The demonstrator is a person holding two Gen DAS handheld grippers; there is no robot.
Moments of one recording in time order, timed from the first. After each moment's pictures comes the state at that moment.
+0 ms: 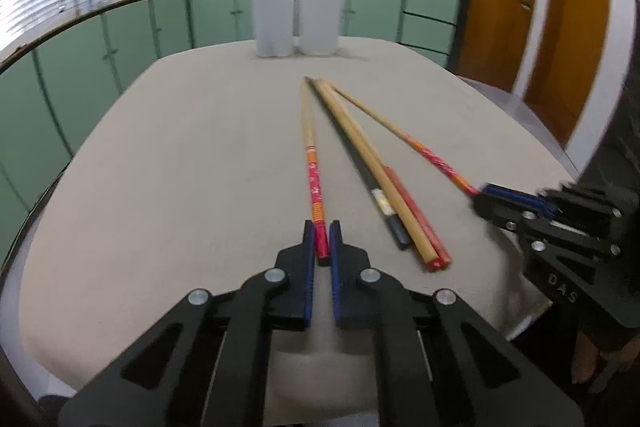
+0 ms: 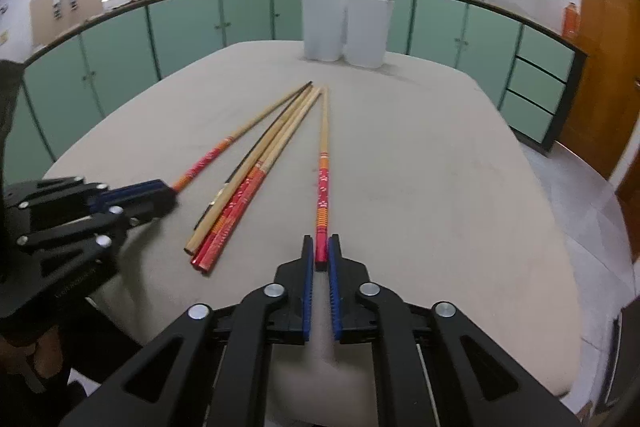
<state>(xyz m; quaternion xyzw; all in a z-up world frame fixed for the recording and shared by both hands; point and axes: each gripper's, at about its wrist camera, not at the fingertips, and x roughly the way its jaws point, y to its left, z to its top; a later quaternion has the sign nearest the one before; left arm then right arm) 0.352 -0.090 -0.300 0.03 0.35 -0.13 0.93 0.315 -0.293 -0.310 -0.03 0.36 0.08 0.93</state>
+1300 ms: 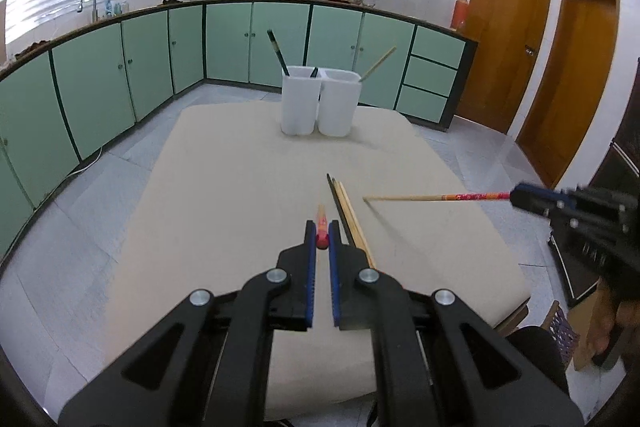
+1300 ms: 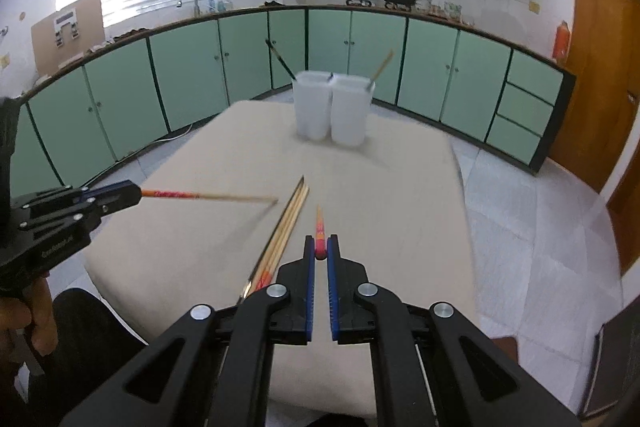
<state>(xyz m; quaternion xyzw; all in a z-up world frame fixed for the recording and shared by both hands) 0.353 -0.050 -0.155 -0.01 0.33 -0.15 0.93 0.323 -0.309 -0.147 -0.04 0.34 0.11 0.93</state>
